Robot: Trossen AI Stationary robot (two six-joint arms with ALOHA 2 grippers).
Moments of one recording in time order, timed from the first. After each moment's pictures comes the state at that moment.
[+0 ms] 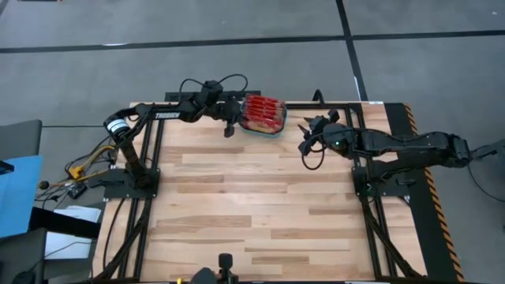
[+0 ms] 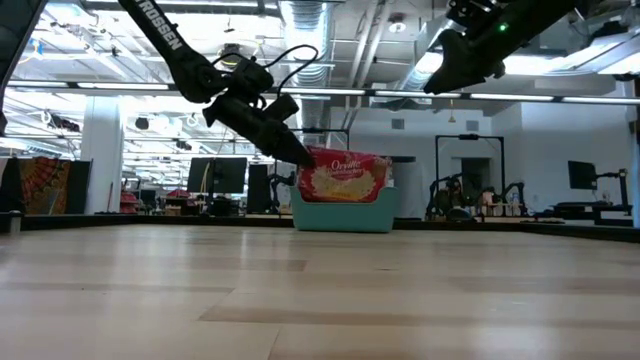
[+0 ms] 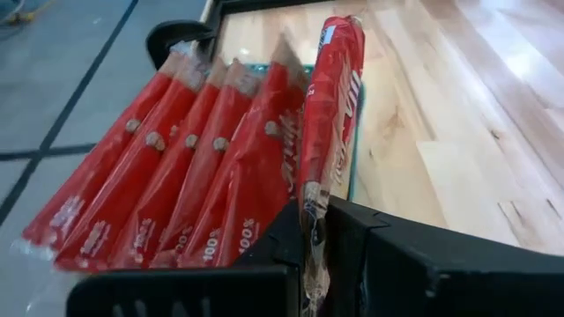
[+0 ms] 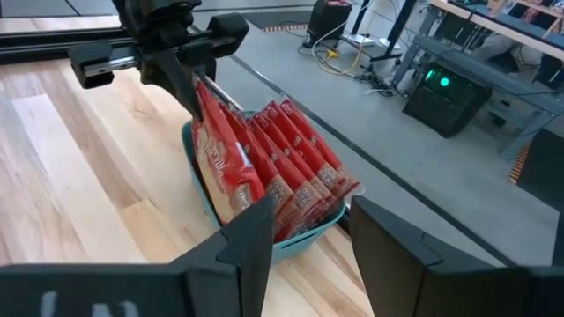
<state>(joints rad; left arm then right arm) 0.72 1.77 1.03 0.28 0.51 0.45 -0.13 0.99 0.73 -0.18 0.67 0.07</state>
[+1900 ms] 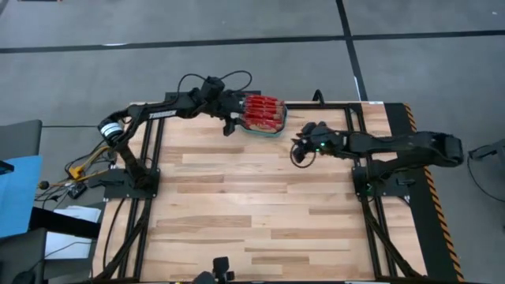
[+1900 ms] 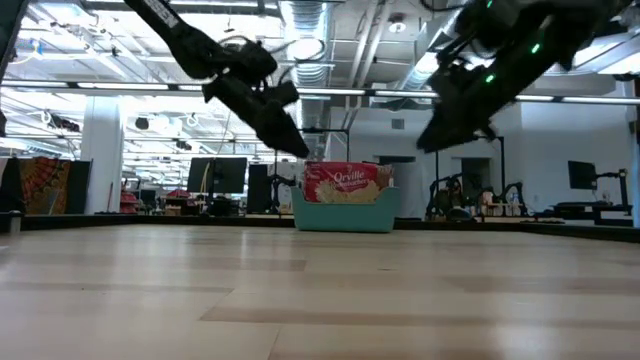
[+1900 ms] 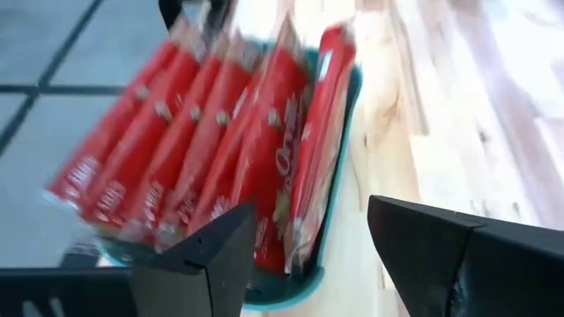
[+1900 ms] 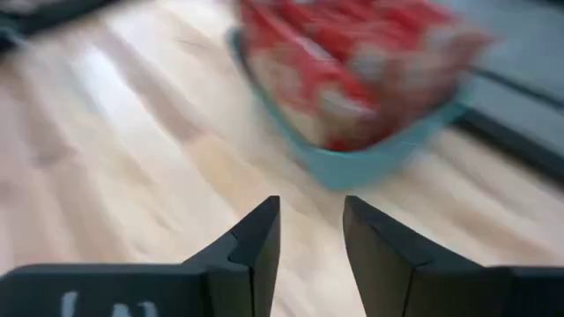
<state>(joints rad) 0.69 1.70 1.12 0.00 0.41 0.38 -0.22 1.13 0.59 -0.07 0.37 0.35</state>
